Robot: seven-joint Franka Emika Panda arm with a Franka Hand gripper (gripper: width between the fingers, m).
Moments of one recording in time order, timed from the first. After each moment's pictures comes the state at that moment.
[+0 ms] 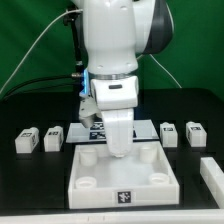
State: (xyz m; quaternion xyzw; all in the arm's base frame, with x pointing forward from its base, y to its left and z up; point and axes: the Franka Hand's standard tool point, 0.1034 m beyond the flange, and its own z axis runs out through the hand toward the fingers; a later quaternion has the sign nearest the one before) arm 0.441 0.015 0.008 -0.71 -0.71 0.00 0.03
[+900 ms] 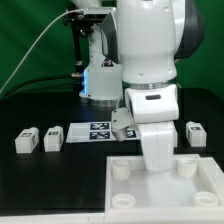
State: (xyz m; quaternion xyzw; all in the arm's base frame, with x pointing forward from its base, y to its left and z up) arm 0.491 0.068 0.004 -0.73 -0.69 -0.01 0.03
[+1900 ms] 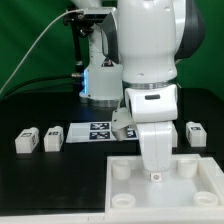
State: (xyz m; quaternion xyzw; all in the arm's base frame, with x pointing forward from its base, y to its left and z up) arm 0.492 0.066 0.005 -0.73 -0.68 -0.01 0.03
